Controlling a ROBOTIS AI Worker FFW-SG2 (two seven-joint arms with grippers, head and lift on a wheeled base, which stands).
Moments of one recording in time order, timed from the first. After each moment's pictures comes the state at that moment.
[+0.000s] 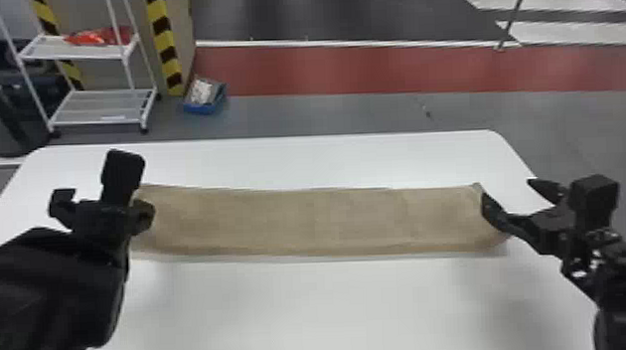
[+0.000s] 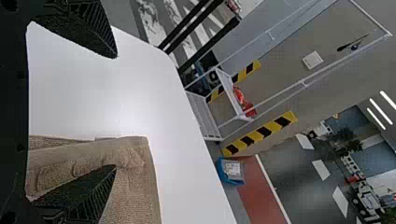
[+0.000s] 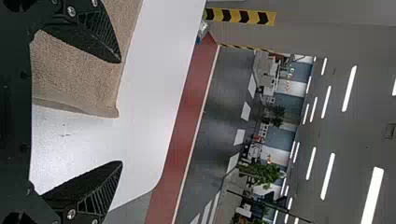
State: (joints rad) left arm -0.12 0.23 -0.17 -1.72 -0.09 0.84 0.36; right arm 0.00 -0.25 -0.33 -1.45 0.07 0.09 0.46
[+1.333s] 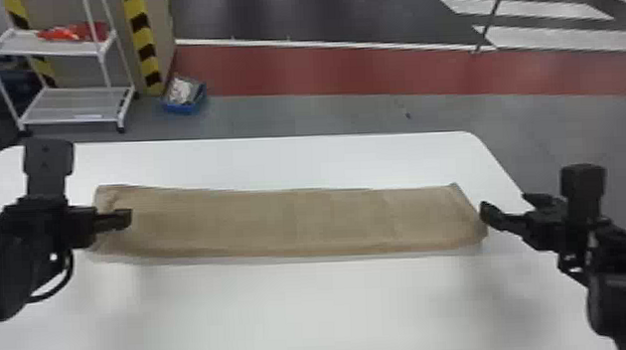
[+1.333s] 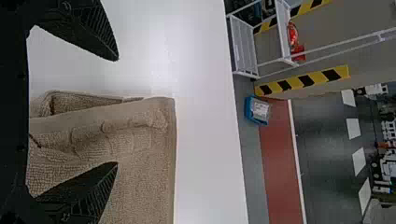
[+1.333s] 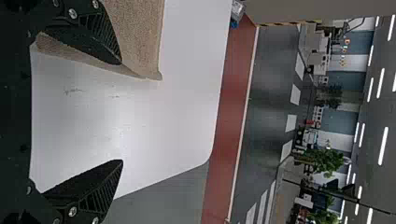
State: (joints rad) left arm -0.17 0.26 -0.02 -1.76 0.19 1.04 0.13; right arm -0.06 -0.29 -0.38 -1.48 0.09 0.42 0.50
